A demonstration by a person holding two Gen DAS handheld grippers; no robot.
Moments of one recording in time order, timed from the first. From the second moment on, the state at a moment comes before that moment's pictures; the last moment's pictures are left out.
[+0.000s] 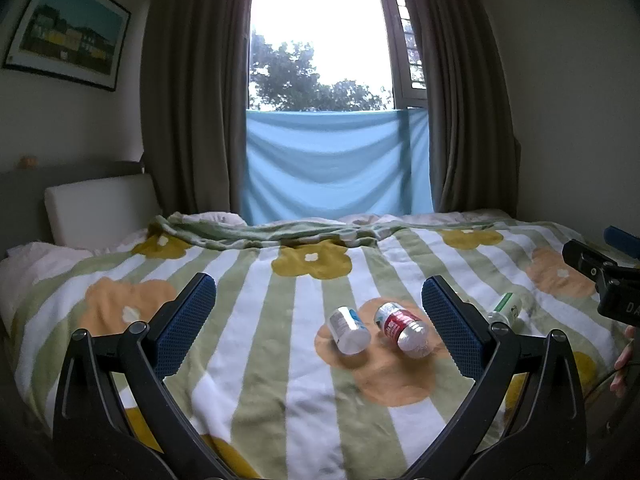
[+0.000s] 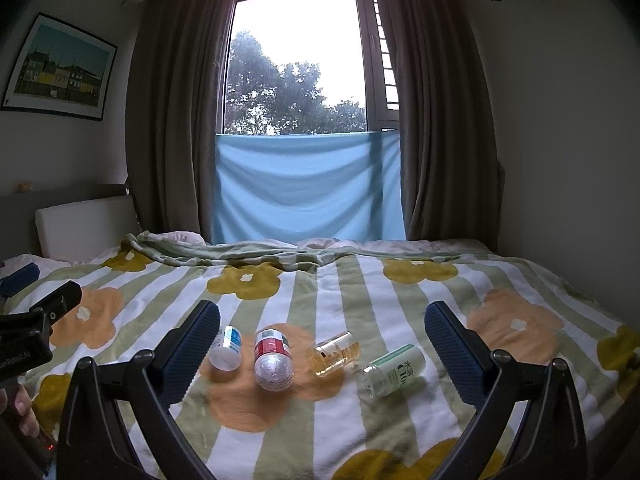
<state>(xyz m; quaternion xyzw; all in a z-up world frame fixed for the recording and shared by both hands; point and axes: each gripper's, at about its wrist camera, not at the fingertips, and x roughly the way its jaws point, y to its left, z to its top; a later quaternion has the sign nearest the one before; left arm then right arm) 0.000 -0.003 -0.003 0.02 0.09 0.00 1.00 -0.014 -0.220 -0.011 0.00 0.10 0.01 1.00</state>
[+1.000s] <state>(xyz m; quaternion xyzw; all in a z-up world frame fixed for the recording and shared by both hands) 0.004 -0.002 -0.006 0.02 0.10 0.00 1.00 -0.014 -0.219 -0.014 0.00 0.10 0.01 0.99</state>
